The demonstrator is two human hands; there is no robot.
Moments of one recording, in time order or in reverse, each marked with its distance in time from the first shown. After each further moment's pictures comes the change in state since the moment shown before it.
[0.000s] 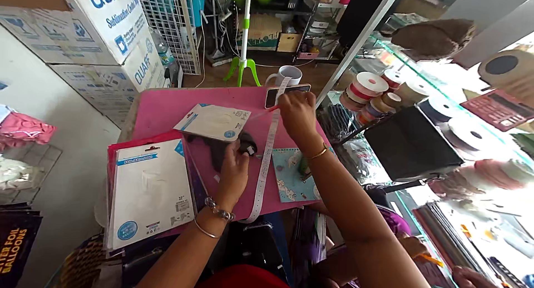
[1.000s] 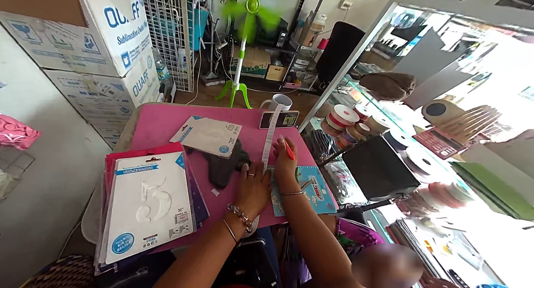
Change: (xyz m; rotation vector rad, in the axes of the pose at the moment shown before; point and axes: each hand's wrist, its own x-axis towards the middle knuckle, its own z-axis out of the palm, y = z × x) left_hand 0.007 -0.010 0.045 1.157 -0.423 0.320; right_hand -0.041 -0.031 0.057 1.249 0.455 0.957
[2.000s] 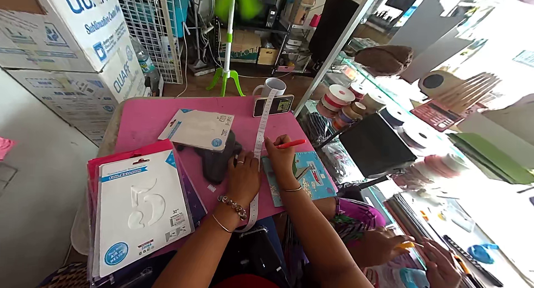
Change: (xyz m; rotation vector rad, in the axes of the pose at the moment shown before) left_hand 0.003 -0.016 0.002 -0.009 0.101 -0.061; right_hand -0.026 0.002 -0.011 -0.366 -0.025 -0.162
